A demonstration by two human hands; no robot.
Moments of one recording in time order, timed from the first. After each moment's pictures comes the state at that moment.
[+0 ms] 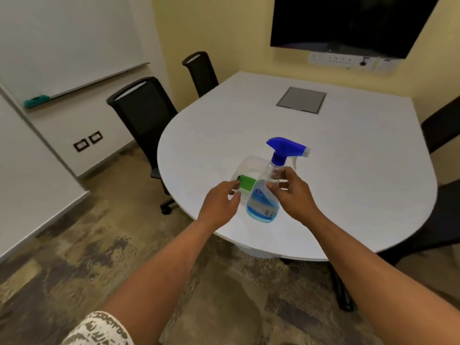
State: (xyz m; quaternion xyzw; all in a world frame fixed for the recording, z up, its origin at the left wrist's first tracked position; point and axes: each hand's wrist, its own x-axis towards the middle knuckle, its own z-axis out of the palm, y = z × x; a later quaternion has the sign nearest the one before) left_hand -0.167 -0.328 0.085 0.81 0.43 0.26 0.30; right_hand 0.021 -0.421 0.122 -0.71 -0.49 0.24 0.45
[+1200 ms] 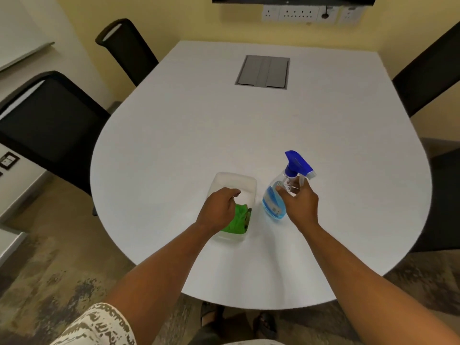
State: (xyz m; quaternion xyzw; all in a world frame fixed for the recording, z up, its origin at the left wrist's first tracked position) left_hand -0.012 -0.138 0.003 0.87 0.34 0.12 0.34; right_hand 0.158 -0.278 0.016 -0.81 -0.20 0.18 0.53
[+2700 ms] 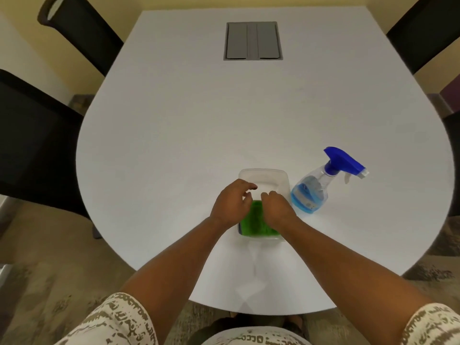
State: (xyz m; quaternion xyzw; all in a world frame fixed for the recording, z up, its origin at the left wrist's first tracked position) left_hand -0.025 -0.032 -0.034 0.89 0.22 0.09 0.40; right_hand 0.073 -0.142 -0.050 -0.91 -0.36 0.23 -0.01
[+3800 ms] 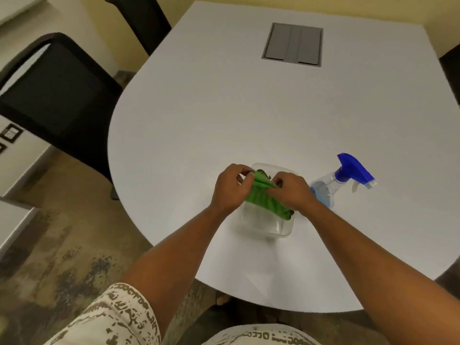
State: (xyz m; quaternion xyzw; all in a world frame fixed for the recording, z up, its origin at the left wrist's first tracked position) left_hand -0.041 -0.053 0.004 0.75 0.39 0.24 0.48; right_hand 0.101 -0.156 0.025 -0.86 -0.40 0.26 0.18
